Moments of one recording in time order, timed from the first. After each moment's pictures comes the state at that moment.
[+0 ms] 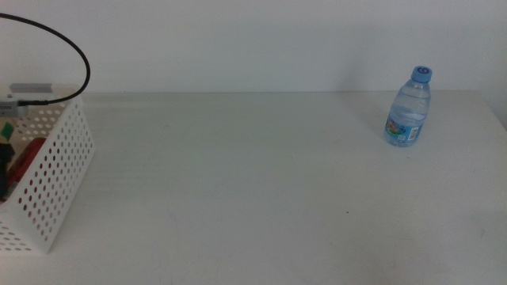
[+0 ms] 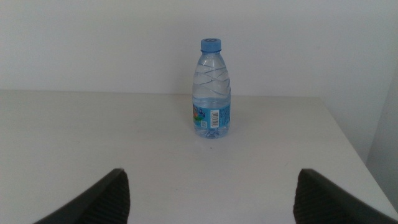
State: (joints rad) left arm 0.36 1.98 -1.56 0.08 1.22 0.31; right arm 0.08 -0.01 -0.03 -0.04 0.21 0.08
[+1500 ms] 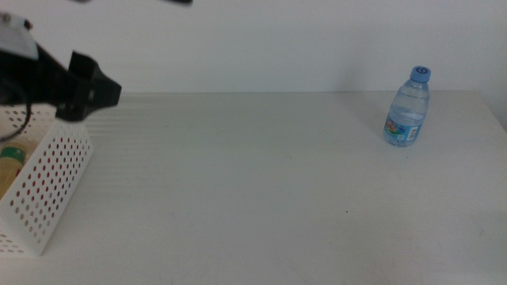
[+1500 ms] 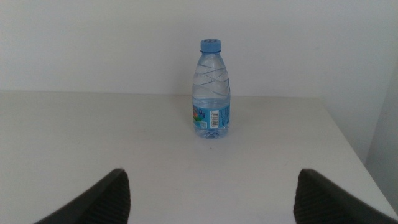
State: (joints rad) left arm -0.21 1.10 -1.19 -0.17 0.86 0.30; right arm 0.08 -0.01 -0.03 -0.04 0.21 0.08
